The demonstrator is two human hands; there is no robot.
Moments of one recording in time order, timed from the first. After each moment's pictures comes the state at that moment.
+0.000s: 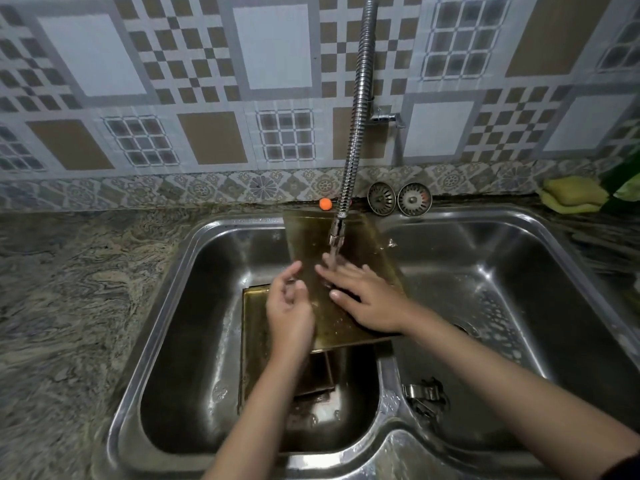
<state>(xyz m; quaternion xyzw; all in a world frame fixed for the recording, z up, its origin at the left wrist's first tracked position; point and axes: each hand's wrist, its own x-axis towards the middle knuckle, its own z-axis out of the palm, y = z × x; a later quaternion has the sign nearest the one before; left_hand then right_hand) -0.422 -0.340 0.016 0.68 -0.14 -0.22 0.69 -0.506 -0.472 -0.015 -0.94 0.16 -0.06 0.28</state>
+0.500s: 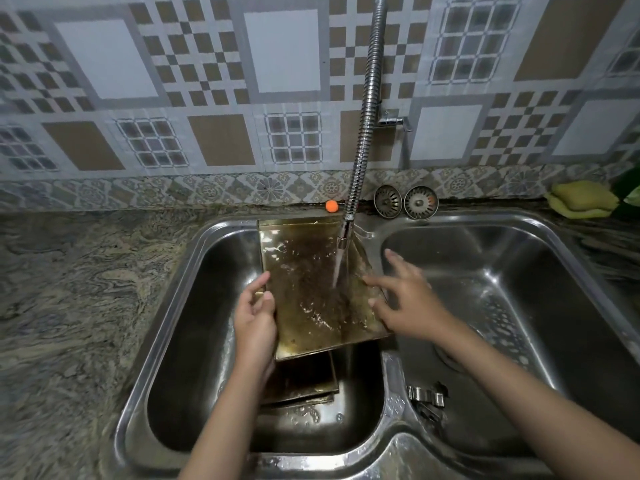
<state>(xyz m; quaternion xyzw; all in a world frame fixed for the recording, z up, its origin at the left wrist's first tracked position) -0.381 -0.305 -0.004 0.68 -0.12 -0.21 0.69 -0.544 -0.475 -0.006 -0.91 0.31 -0.09 0.27</state>
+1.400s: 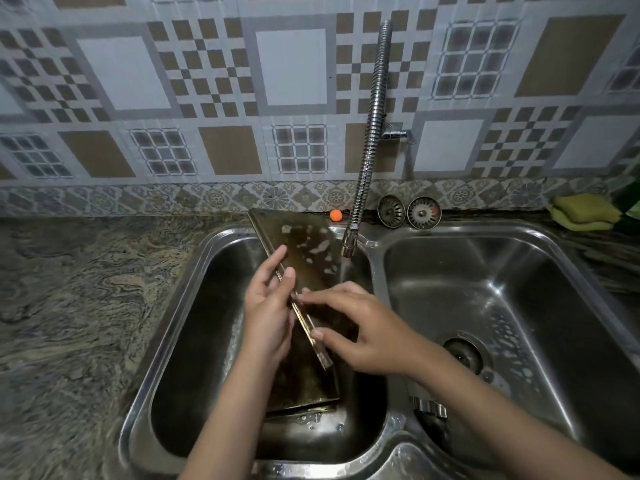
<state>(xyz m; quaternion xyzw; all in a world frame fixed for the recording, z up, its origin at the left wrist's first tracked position) -0.390 -0.318 0.048 0.49 -0.12 -0.33 0.80 -0.517 -0.403 0.050 -0.91 0.06 -0.21 0.37</state>
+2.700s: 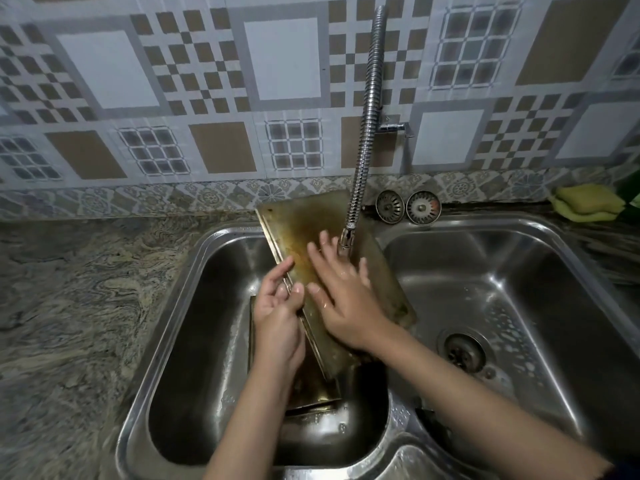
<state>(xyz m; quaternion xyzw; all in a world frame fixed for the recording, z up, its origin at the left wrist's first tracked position) -0.402 -0.332 0.032 0.50 -0.10 -0.29 0.81 -0.468 -0.426 0.007 -0.92 0.19 -0.22 0.27</state>
